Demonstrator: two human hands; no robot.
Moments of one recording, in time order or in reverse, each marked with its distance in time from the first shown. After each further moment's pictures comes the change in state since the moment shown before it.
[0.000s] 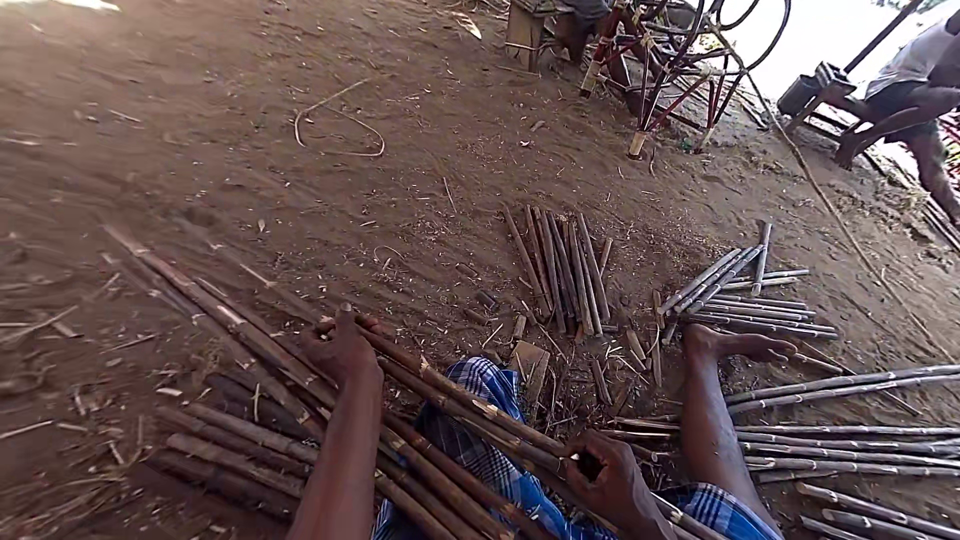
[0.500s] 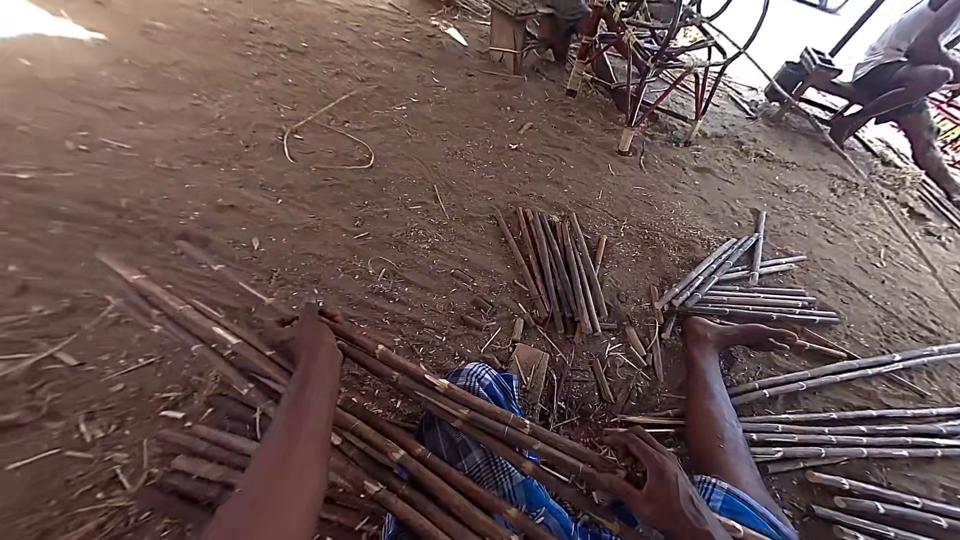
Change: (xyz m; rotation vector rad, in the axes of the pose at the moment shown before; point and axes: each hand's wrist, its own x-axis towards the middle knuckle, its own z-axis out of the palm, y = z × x) left_hand 0.092 -0.004 -0.001 0.165 0.008 -0.006; right_hand -0.027 0.018 -0.055 -0.235 -0.117 0.194
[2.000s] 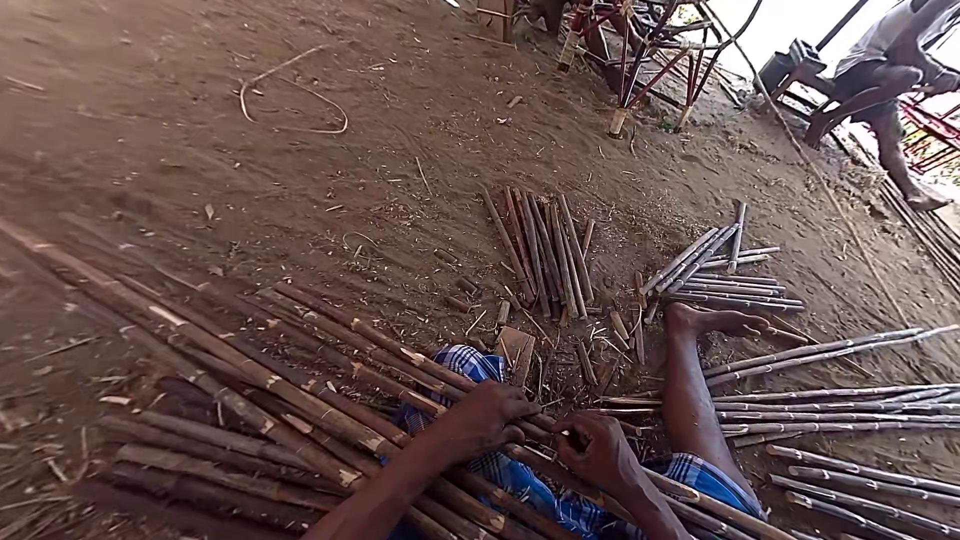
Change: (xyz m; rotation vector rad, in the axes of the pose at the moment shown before) left_hand -0.242 -0.031 -0.003 0.850 -1.879 0.818; right_hand 0.030 -0.027 0.042 0.096 0.103 -0.180
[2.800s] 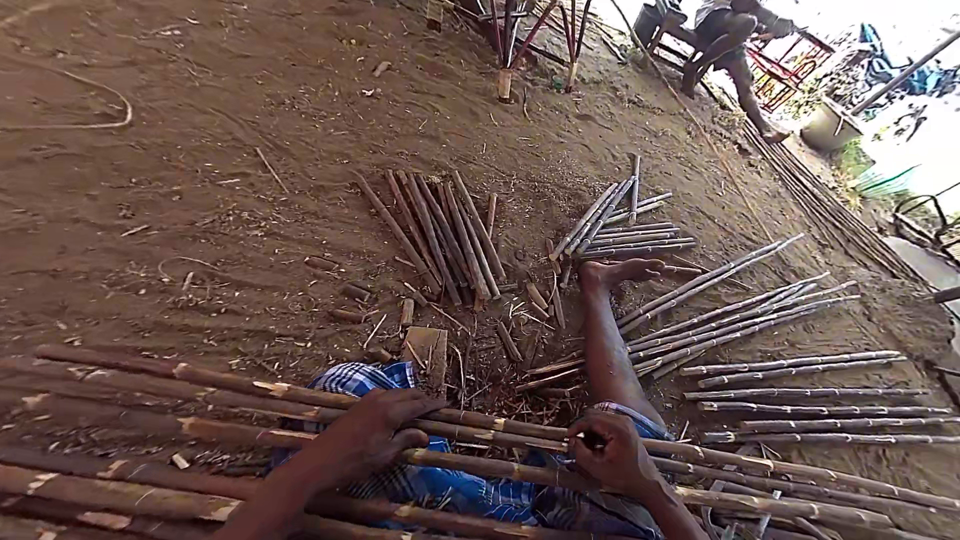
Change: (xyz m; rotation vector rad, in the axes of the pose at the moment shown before) left_hand 0.014 -0.011 0.000 0.098 -0.022 0.027; right_hand -0.118 0.046 -0.094 0.107 0.155 0.219
